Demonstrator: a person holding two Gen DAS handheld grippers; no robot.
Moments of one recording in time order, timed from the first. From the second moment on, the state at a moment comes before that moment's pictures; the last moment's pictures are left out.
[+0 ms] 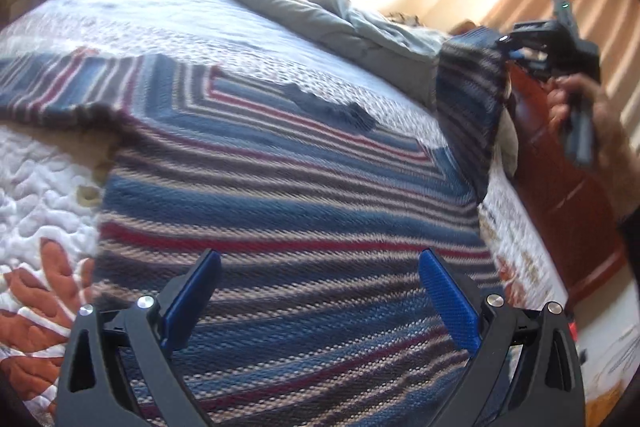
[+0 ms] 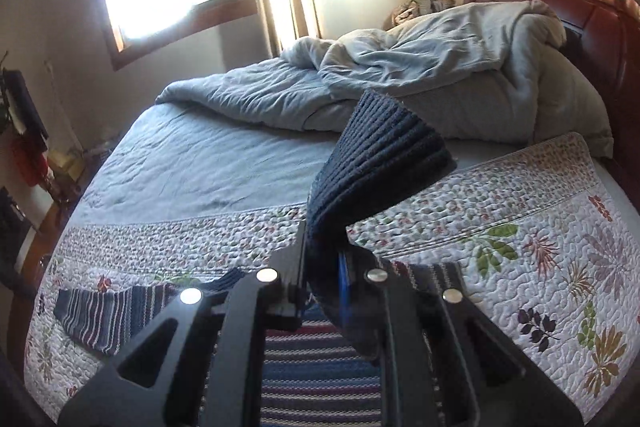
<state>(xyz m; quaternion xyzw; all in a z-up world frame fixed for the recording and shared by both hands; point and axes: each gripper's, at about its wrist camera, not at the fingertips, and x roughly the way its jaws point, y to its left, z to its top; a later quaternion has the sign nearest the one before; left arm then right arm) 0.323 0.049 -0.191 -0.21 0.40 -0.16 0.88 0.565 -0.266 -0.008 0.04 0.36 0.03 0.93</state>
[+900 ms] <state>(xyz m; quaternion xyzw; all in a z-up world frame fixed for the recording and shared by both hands) 0.338 0.112 -0.212 -0.27 0.42 -0.10 0.86 0.548 -0.045 -0.207 -0.16 0.46 0.09 0.87</state>
